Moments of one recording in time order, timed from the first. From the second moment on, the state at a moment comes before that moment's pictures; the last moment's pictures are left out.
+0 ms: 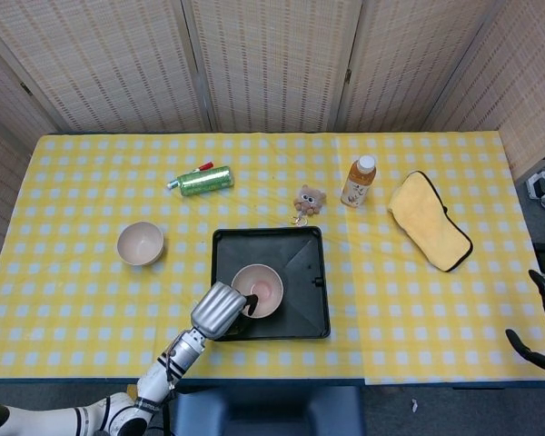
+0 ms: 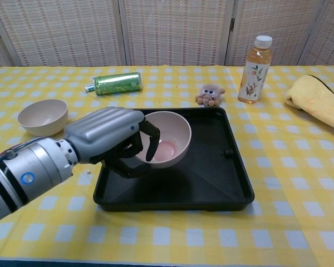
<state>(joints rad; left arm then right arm) -0.62 -1.78 -0.16 -1.48 1.48 1.02 0.37 -0.06 -1.03 0.03 -1.59 -1.58 1.68 0.14</state>
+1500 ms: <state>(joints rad) -0.58 -1.55 -0.14 -1.55 1.33 1.16 0.43 -0.06 -1.02 0.02 -1.59 -1.62 1.66 0.13</state>
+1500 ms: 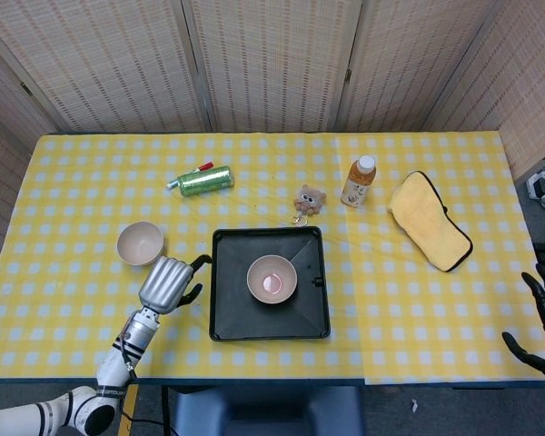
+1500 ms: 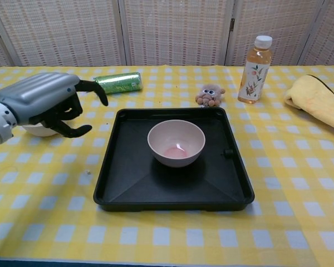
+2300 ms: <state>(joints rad) -0.56 -1.53 -0.17 -1.41 1.14 1.12 0.47 -0.05 -1.03 0.01 -1.59 -1.66 1.66 0.12</state>
